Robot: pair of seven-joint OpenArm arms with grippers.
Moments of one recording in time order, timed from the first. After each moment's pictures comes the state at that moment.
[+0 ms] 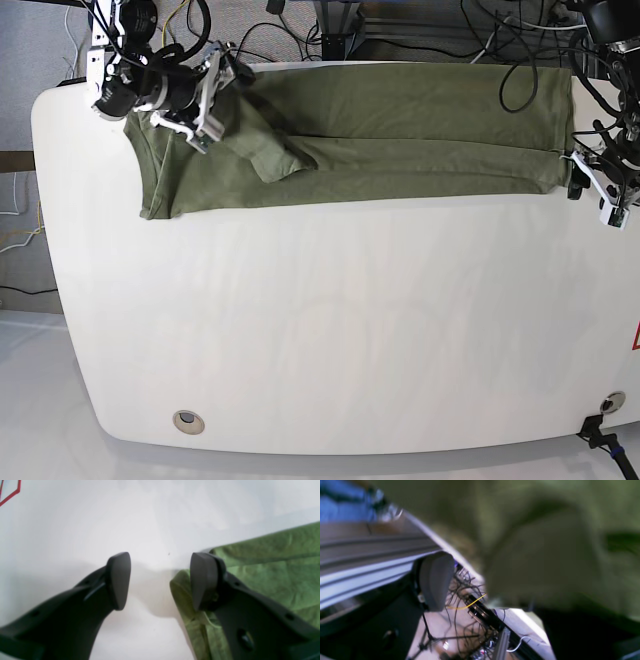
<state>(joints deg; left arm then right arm) 10.5 -29.9 -26.6 85.4 -15.8 -35.4 39.0 -21.8 16.6 8.6 110.4 45.9 39.5 -83.0</state>
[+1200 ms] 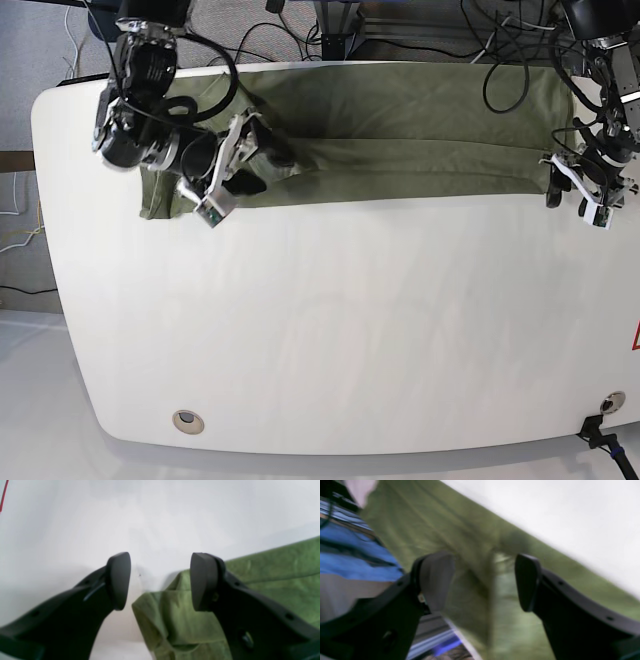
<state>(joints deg) 10.5 -25.6 -25.2 85.5 -15.6 -35.1 32.4 -8.2 5.9 13.0 110.4 55.2 39.7 -82.9</state>
